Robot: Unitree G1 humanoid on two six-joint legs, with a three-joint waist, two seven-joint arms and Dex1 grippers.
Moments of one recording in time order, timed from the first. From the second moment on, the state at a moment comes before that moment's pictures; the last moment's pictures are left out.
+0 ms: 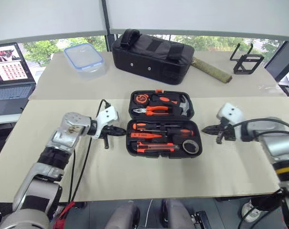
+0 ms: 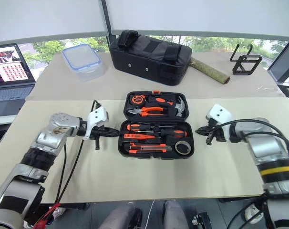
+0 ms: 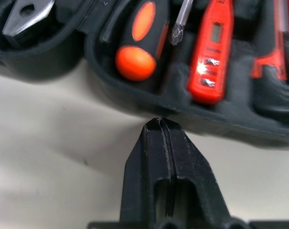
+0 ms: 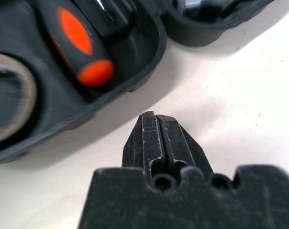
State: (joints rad) left arm -0.71 0.60 -0.26 0.40 -0.12 0.28 -1.22; right arm -0.58 -0.87 0.19 0.29 0.13 0.36 1.07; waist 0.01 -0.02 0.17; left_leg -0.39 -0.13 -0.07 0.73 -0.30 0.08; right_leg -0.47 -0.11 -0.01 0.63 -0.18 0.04
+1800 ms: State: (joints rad) left arm -0.92 0.43 -0.01 0.55 -0.33 0.99 -0.82; right arm -0.86 -0.59 0.02 0.47 0.22 0.85 0.68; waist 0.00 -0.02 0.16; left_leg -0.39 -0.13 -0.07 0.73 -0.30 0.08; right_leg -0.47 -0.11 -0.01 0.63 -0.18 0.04
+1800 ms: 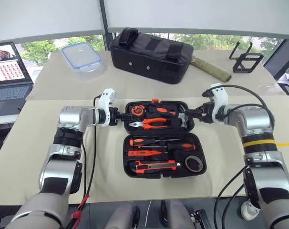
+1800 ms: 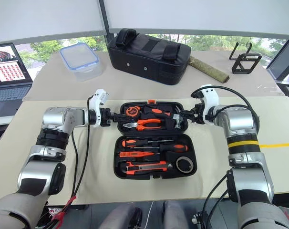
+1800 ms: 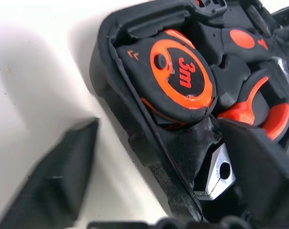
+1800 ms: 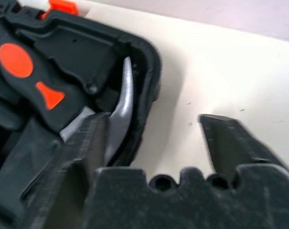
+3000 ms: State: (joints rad) left arm -0.83 0.35 0.08 0.53 -0.23 0.23 -0.75; right arm -0.83 -0.47 -0.09 0.41 0.16 0.40 0.55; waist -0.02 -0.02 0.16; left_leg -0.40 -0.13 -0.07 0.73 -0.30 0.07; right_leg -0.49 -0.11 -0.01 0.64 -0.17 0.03
